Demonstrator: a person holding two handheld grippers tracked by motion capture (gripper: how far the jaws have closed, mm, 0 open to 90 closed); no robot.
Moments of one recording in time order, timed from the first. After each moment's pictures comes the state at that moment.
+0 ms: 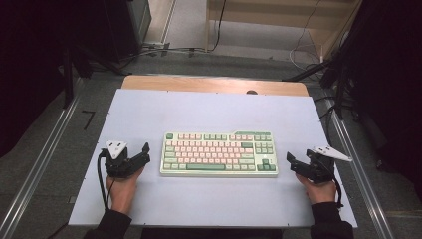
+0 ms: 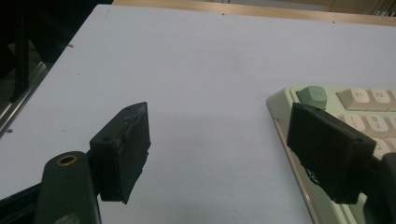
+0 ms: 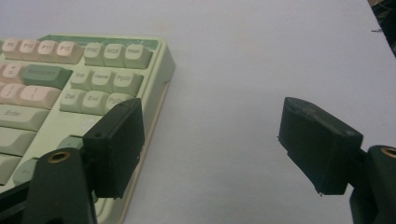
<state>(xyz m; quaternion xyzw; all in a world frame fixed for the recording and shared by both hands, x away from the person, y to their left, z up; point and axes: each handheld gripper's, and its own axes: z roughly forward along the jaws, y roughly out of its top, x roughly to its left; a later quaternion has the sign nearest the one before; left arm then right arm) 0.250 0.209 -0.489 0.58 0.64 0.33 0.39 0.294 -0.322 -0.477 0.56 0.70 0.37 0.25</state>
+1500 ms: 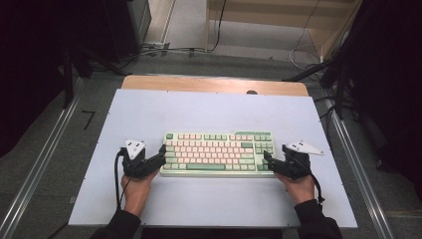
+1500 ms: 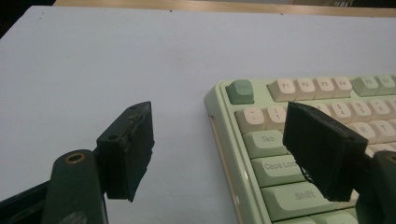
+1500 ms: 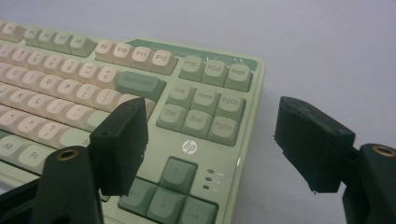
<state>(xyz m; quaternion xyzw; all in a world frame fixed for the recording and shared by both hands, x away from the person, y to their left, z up) 0.255 0.169 -0.488 0.61 0.60 0.31 0.41 0.298 -0.260 -0.471 0.50 0.74 0.38 0.23</state>
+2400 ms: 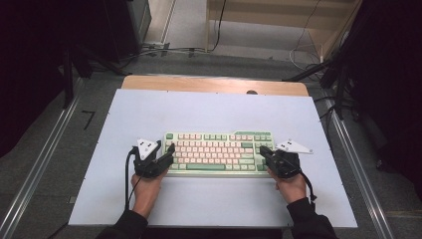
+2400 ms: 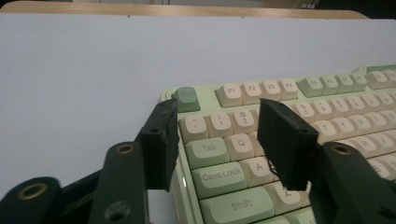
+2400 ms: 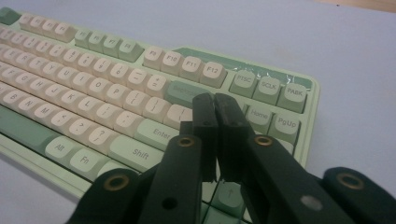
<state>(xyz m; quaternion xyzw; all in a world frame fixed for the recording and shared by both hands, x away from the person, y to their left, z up) 0.258 0.145 -0.486 0.63 0.57 0.29 0.44 0.298 -0.235 -0.470 0.46 0.76 0.40 0.21</state>
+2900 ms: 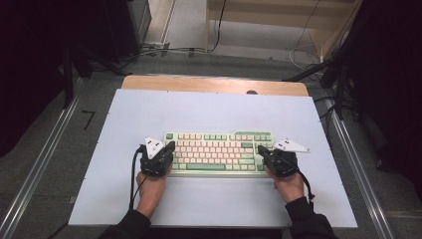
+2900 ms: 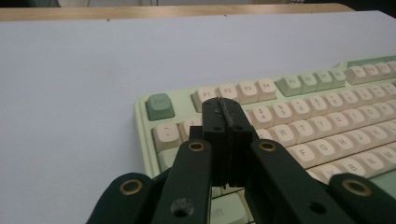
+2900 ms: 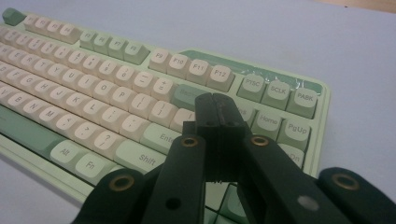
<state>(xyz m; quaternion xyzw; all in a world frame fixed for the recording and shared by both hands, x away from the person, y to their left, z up) 0.262 0.129 -0.482 0.65 0.55 0.28 0.44 0.300 -0.229 -0.470 0.45 0.77 0.40 0.21</state>
